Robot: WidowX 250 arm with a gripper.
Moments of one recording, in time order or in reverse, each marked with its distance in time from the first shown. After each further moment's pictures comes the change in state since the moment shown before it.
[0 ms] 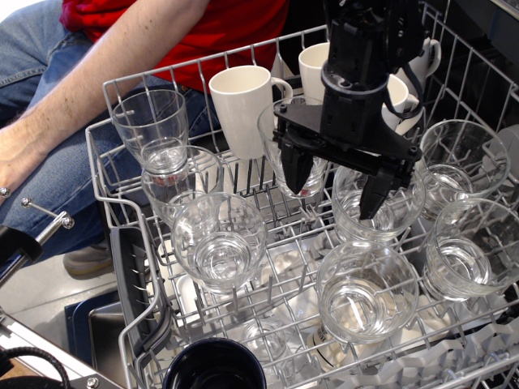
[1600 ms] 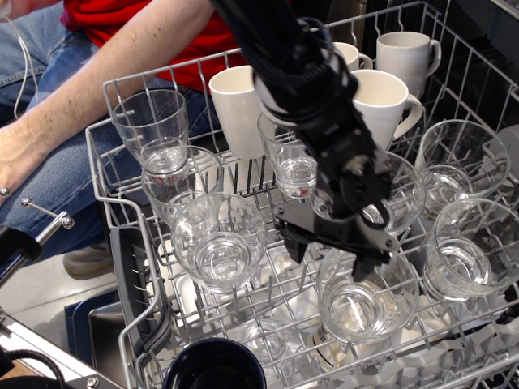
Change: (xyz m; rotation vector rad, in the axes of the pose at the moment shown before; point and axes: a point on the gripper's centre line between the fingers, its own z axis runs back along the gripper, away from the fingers) arm 0.006 -0.009 -0.105 -0.006 -0.182 0.068
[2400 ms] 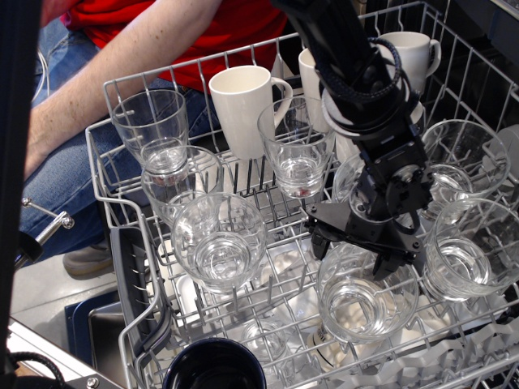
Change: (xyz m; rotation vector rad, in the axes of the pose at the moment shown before) arm 0.017 -0.014 -0.027 0.076 0.029 0.009
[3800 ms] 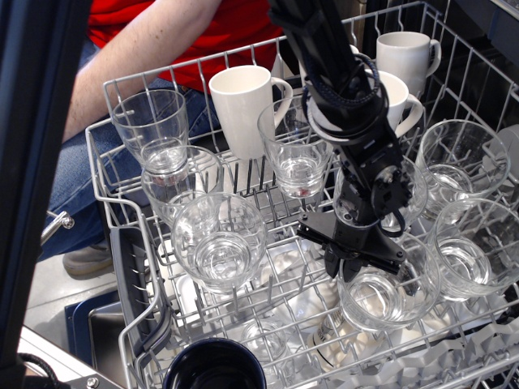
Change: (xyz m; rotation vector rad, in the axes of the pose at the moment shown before) arm -0.004 0.008 -0.021 -0.051 0.081 -0.064
